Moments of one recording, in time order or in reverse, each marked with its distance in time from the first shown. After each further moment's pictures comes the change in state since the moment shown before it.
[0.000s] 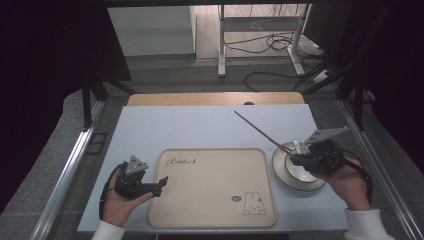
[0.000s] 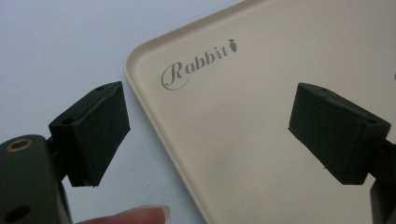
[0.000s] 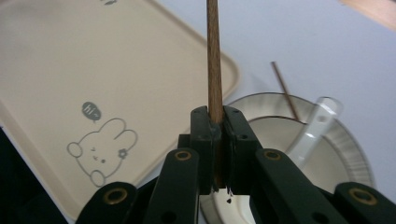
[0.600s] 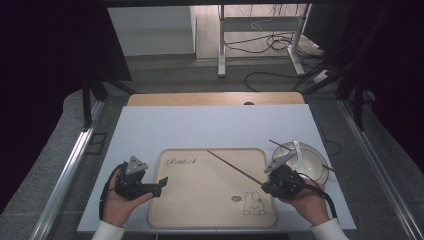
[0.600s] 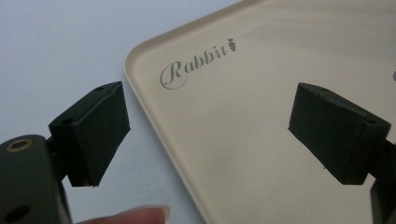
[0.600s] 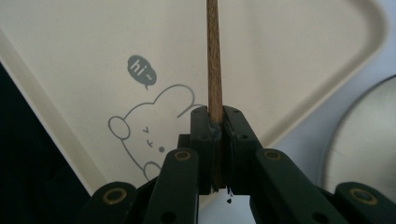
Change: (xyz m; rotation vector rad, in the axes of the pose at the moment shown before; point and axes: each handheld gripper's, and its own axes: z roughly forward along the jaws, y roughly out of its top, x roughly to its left) left arm 0.000 0.000 -0.001 0.004 -0.004 0.001; right arm 0.069 -0.017 0.081 0.194 0.093 -0.068
